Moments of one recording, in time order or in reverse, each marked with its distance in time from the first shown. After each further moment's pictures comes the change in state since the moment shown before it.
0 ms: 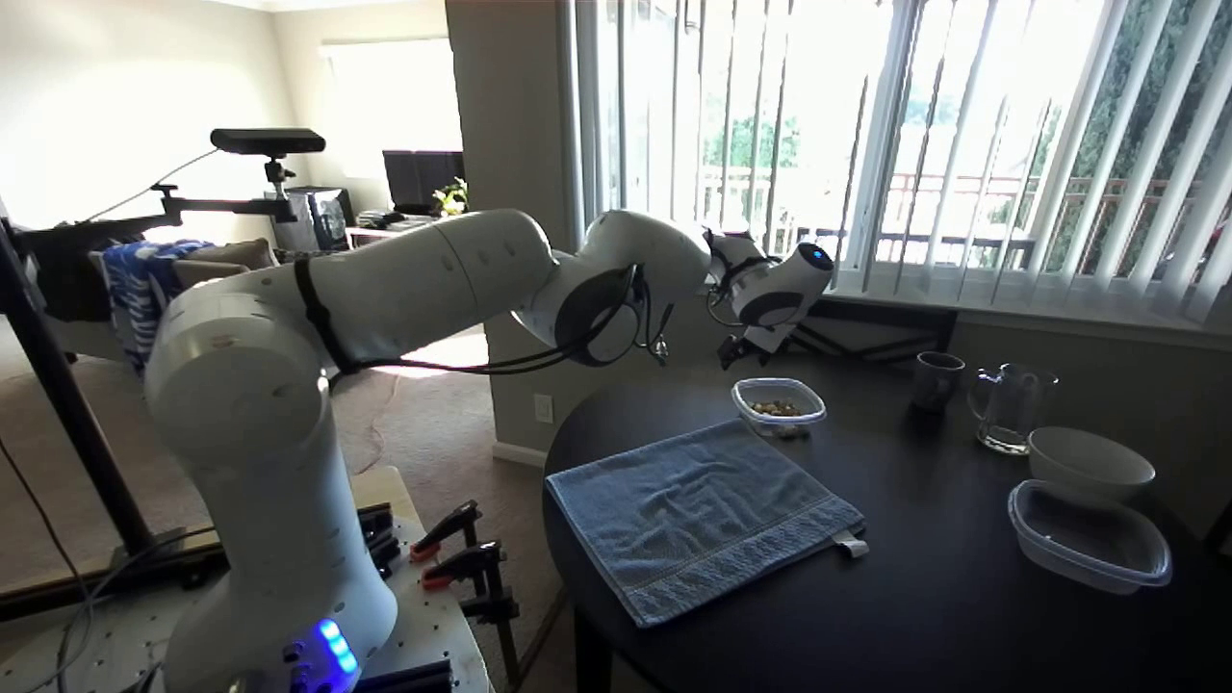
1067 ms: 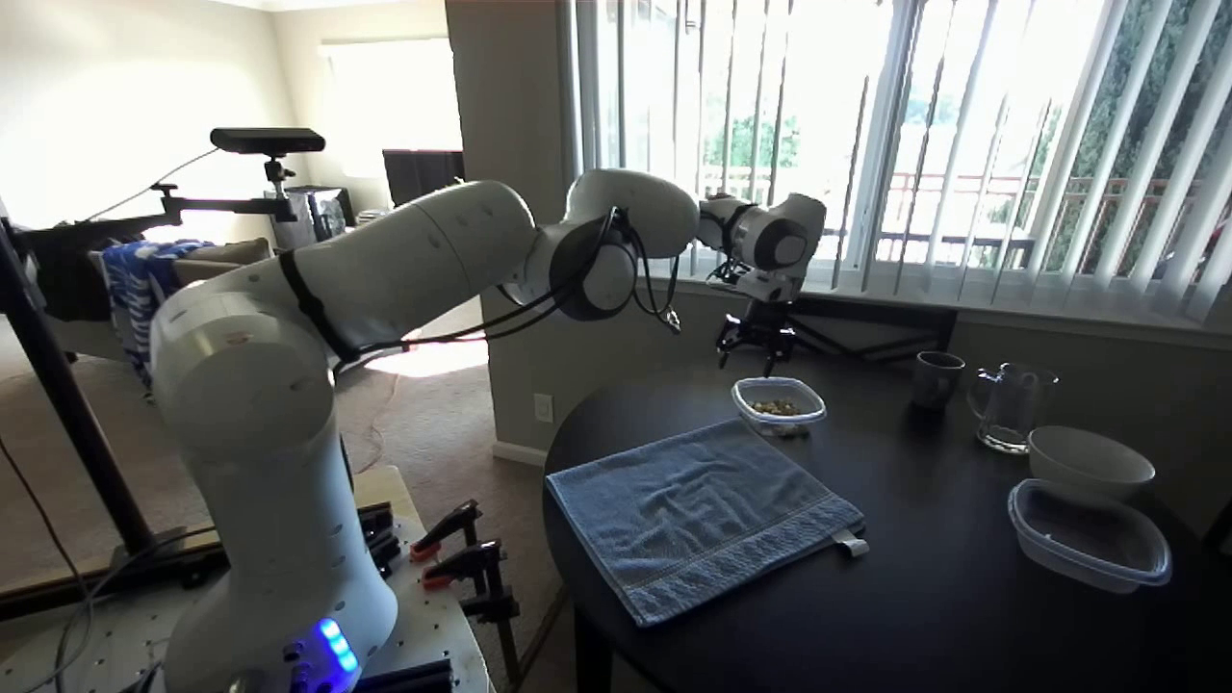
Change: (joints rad) arm 0.089 -0.112 -0.251 0.030 -0.217 -0.472 0.460
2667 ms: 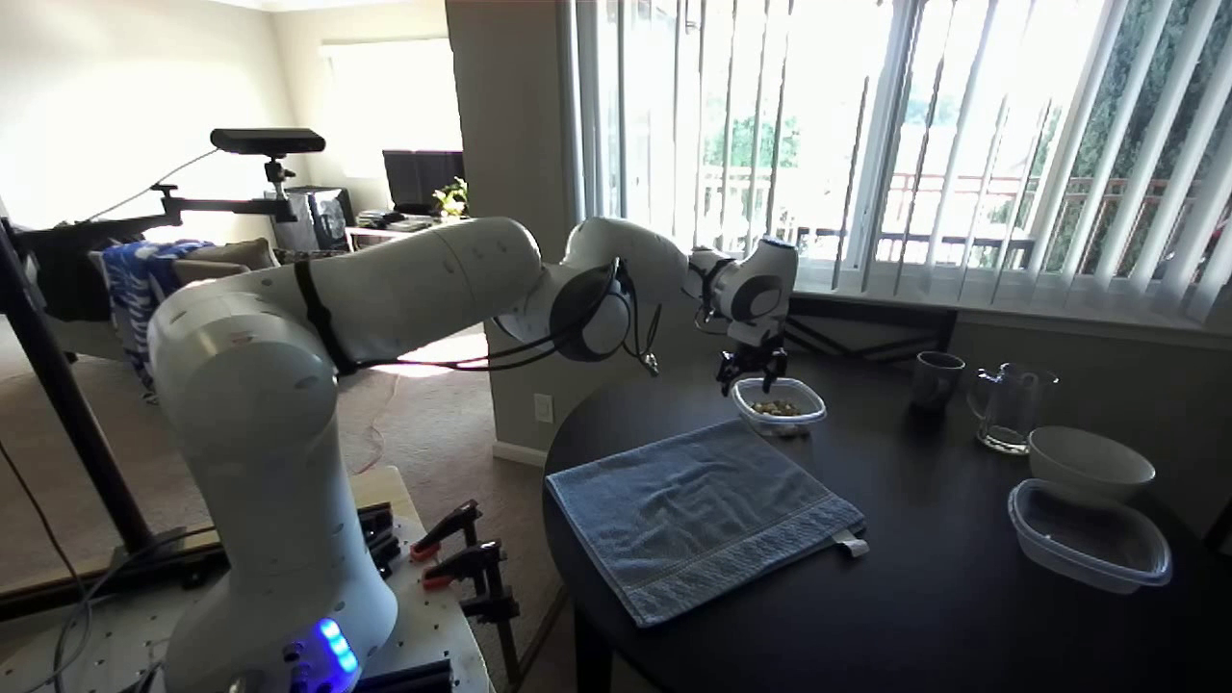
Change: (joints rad) arm 0.020 0.158 0.070 0.041 -0.046 0.370 -0.145
